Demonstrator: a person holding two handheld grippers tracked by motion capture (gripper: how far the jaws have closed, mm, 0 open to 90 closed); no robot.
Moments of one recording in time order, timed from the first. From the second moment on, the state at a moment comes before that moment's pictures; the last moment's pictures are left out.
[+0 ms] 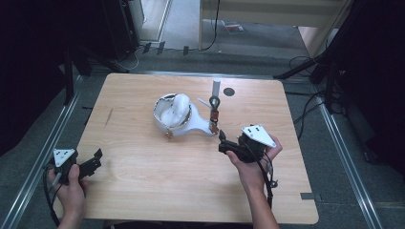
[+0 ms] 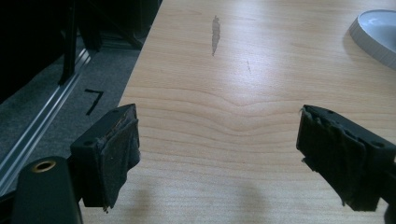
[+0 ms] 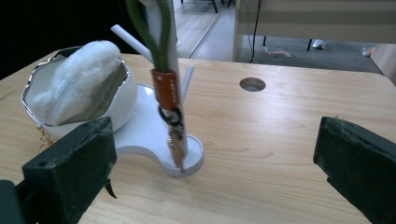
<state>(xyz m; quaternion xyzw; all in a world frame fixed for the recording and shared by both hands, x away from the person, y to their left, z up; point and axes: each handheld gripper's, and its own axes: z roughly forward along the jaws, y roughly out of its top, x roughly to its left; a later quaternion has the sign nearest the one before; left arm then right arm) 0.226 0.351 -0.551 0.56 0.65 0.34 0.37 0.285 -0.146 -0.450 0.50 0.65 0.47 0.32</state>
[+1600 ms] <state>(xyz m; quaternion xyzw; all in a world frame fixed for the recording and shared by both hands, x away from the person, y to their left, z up) 0.226 0.350 -0.551 0.56 0.65 0.34 0.37 0.225 -0.335 -0.534 0.63 0.58 0.39 0.33</state>
